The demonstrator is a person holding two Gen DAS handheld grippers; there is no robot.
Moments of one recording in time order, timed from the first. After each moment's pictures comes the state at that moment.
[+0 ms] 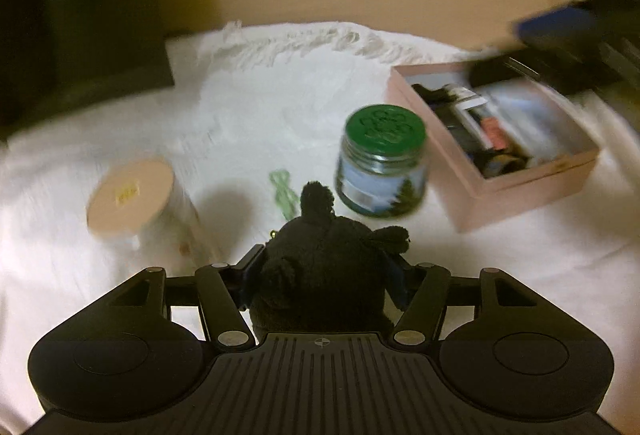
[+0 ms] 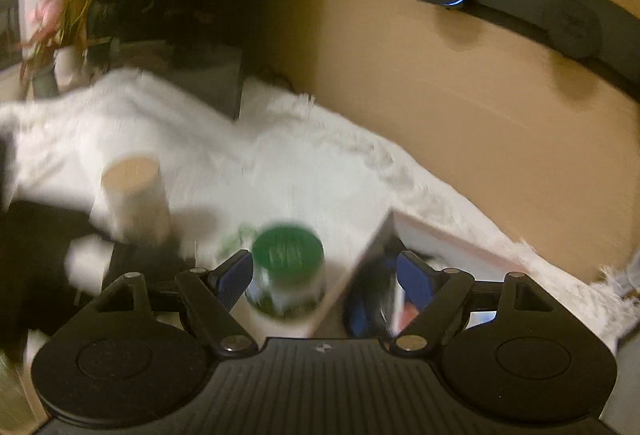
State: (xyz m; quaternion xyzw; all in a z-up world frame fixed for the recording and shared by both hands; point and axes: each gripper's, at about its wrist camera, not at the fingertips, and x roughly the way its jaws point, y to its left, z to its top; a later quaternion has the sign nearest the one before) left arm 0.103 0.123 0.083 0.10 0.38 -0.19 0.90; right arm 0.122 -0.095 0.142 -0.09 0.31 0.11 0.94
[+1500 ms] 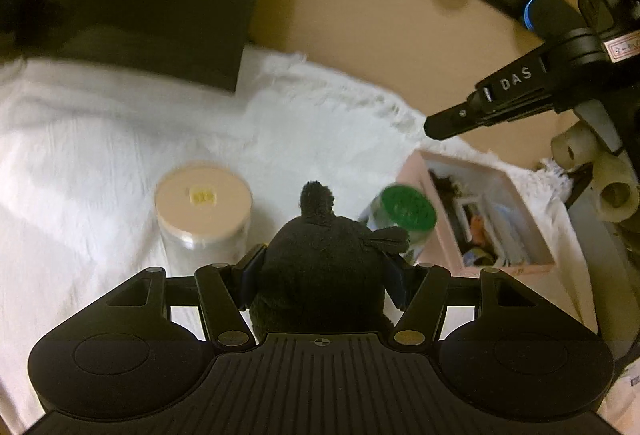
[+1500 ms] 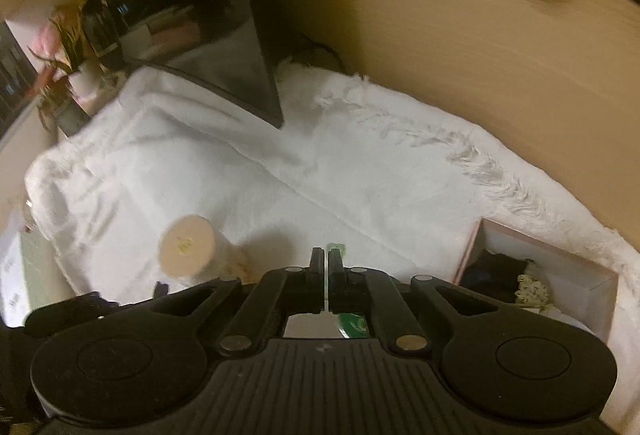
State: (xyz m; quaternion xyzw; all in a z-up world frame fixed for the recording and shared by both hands) left arm 0.115 0.194 0.127 -0.07 0.38 -0.19 0.90; right arm 0.212 -0.056 0.188 0.01 0.46 0.17 0.87
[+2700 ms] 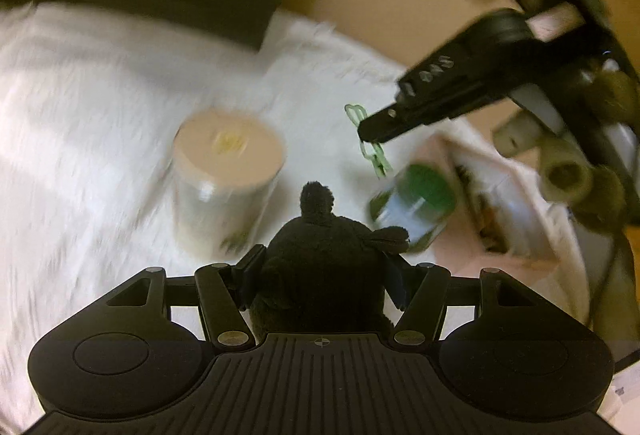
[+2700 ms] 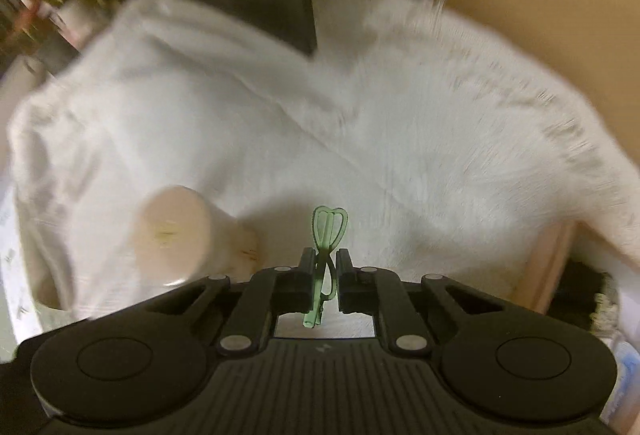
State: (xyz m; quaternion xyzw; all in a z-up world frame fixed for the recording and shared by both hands) left arm 0.122 0.215 0.116 -0.11 0.39 -0.19 0.89; right arm 0.258 0.004 0.136 -0.02 0.53 0.20 0.82
